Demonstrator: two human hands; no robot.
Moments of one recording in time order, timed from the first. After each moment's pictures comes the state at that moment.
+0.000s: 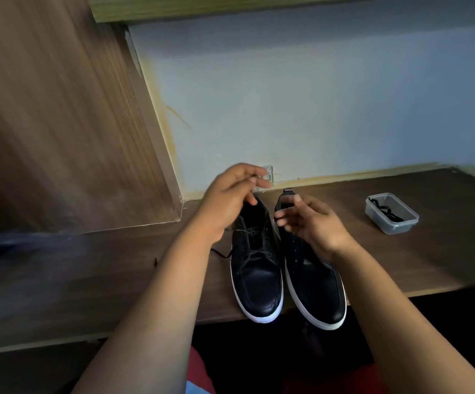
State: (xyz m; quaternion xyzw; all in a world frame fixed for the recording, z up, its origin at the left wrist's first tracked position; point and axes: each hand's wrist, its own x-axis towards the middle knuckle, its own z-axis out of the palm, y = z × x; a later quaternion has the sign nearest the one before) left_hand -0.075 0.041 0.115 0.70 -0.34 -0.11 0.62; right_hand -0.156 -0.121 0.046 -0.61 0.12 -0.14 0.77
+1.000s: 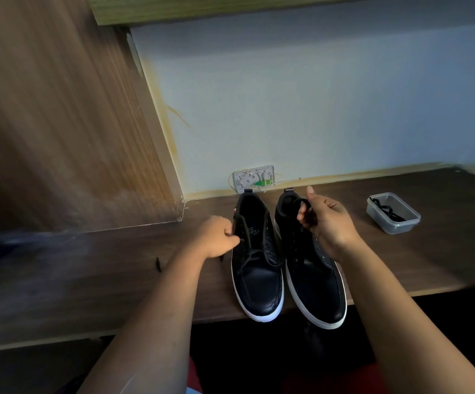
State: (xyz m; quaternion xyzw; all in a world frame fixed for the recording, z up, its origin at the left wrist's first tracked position) left_hand -0.033 0.063 0.040 0.94 -0.30 -0.08 0.16; right_hand -0.154 -0.133 0.044 -0.59 0.15 -0.24 0.76
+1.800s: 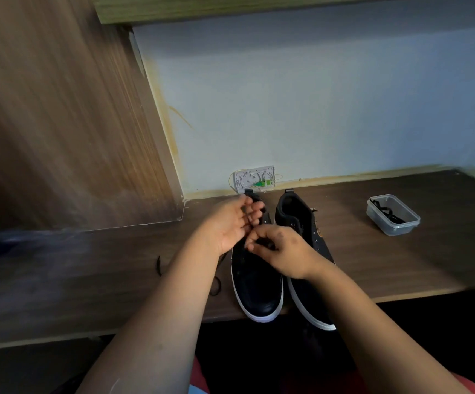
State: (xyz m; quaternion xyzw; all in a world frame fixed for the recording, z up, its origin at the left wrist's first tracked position) left_hand -0.061 0.030 0.075 0.55 -0.01 -0.33 0.76; right_hand -0.151 -0.085 0.024 -0.89 -0.08 -0.11 0.44
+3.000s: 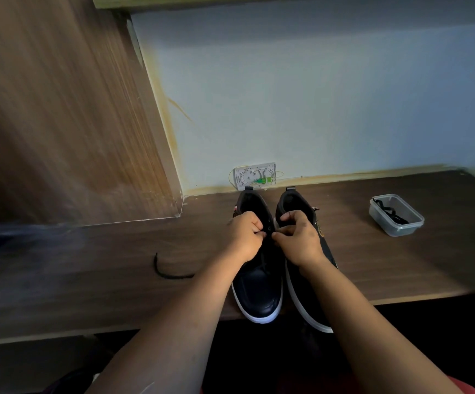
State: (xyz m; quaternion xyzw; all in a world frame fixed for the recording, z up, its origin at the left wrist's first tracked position) left_hand -0.058 0.009 0.006 0.90 -0.23 -0.06 0.37; right_hand -0.134 -0.102 -0.001 -0.80 0.26 -0.18 0.51
